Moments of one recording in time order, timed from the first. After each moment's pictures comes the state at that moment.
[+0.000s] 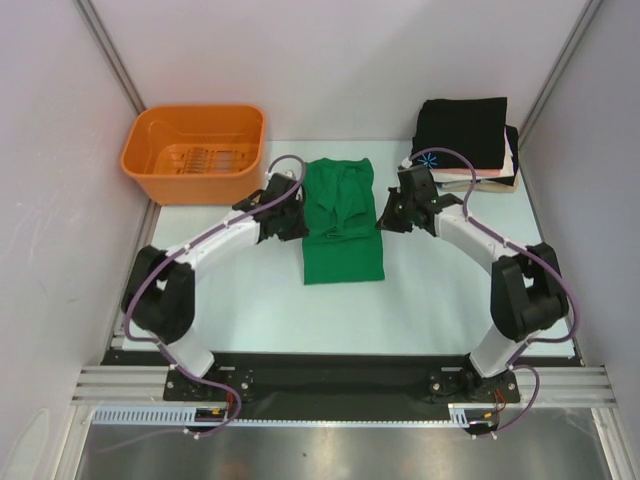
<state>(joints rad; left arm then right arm) -0.53 1.63 1.19 -0.45 -0.05 -0.67 0.39 1.64 1.19 -0.37 -0.11 0.59</state>
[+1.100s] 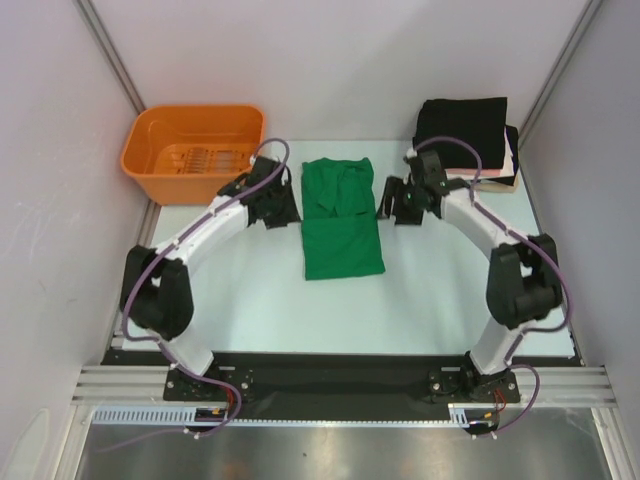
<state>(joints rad) -0.43 1.70 1.39 -0.61 -0.03 -0.60 0.30 1.79 1.43 -0.53 -0.21 0.45</state>
